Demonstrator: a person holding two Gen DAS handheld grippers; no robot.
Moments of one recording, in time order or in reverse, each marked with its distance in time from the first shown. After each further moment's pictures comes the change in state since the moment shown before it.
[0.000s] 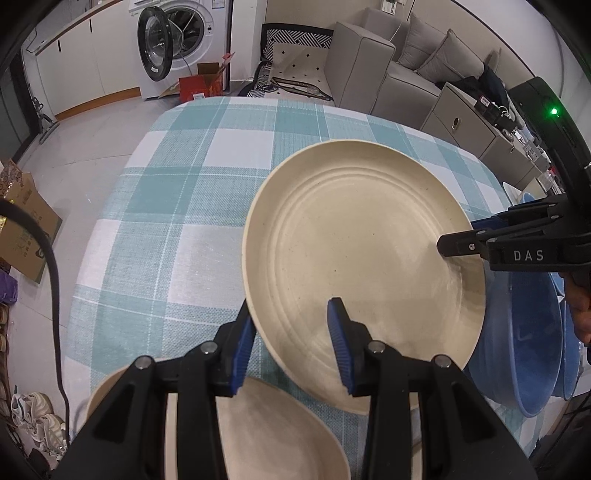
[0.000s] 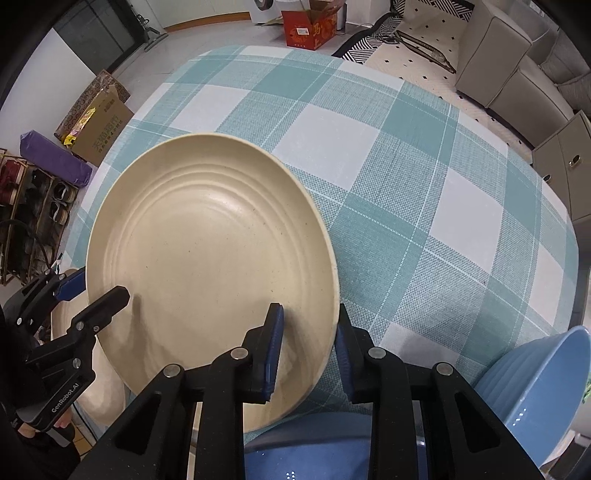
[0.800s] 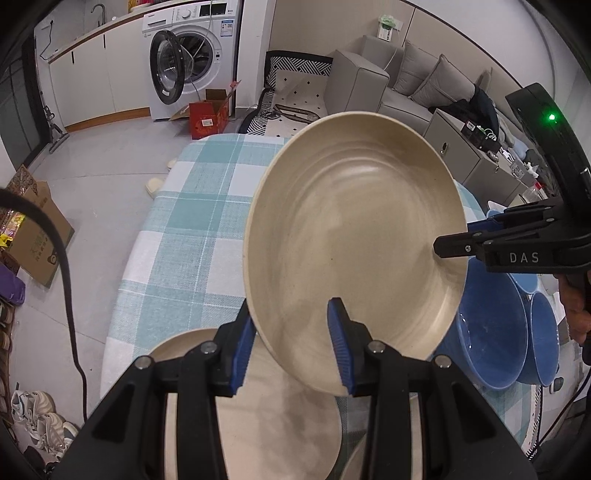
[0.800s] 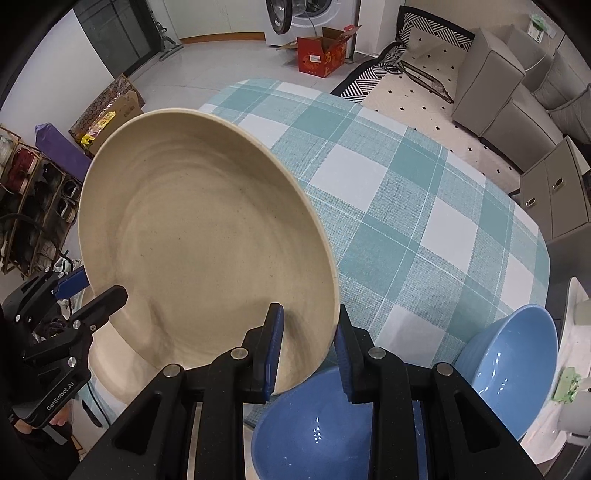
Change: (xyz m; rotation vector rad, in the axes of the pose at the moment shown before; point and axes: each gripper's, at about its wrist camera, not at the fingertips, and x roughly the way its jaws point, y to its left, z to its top) left arm -0.080 0.010 -0.019 -0.010 -0.100 -0.007; right arm -0.079 0.045 -0.028 -0.044 -0.089 -0.027
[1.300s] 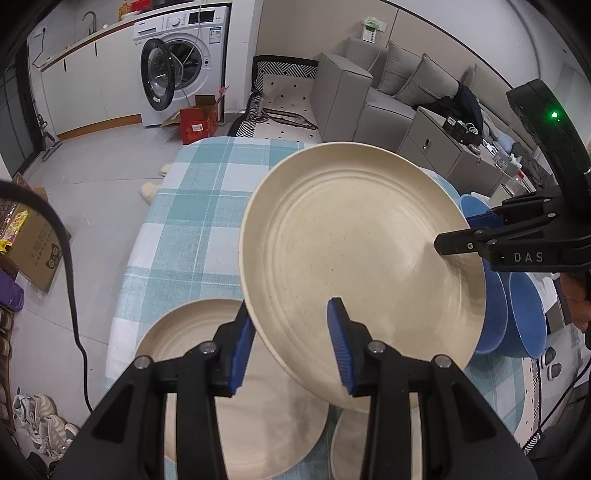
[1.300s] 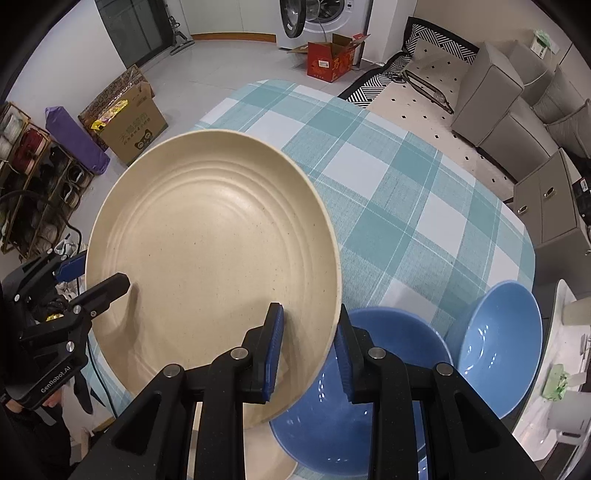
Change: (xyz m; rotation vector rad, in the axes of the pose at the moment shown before) left arm -0.039 -0.008 -0.030 0.041 -0.005 -0.038; right arm -0.034 0.020 -0.038 -0.052 -0.012 -0.026
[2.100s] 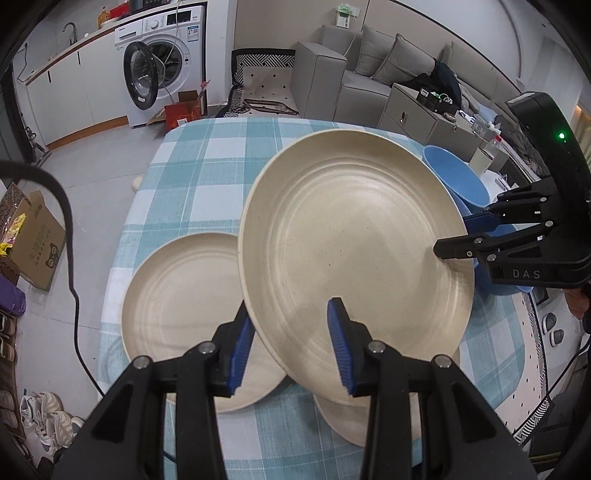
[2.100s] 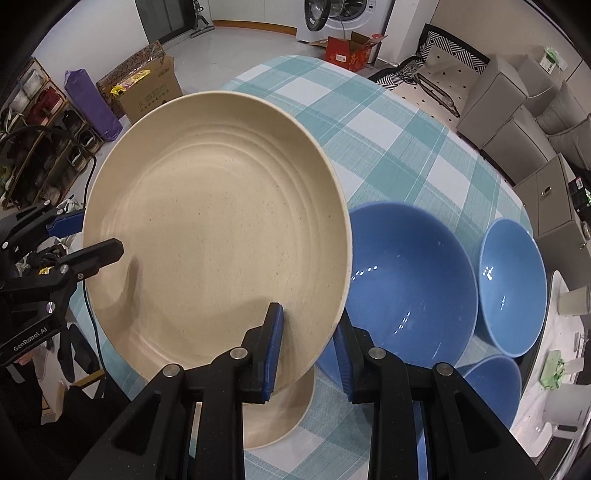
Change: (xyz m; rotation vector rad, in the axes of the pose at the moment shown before) left arm -0.038 -0.031 -0.066 0.081 0.040 -0.018; right arm -0.011 0.034 -0.106 -0.088 0.005 -0.021
